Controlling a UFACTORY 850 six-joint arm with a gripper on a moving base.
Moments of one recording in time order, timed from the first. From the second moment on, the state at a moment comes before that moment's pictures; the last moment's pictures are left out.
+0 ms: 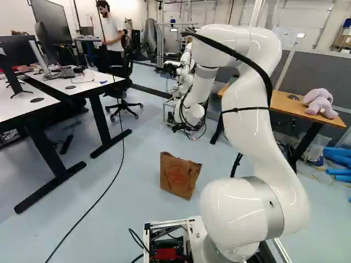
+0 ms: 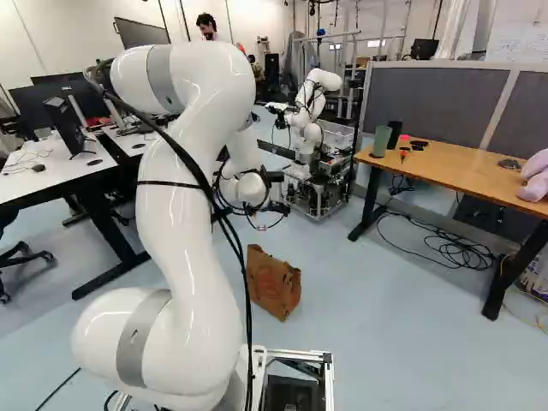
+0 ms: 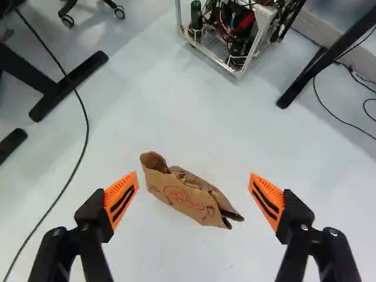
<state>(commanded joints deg) -0.8 -40.5 -55.5 0.0 18.6 -2.8</state>
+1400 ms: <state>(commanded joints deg) -0.7 -61.5 -76.9 -0.3 -12.0 -44.3</state>
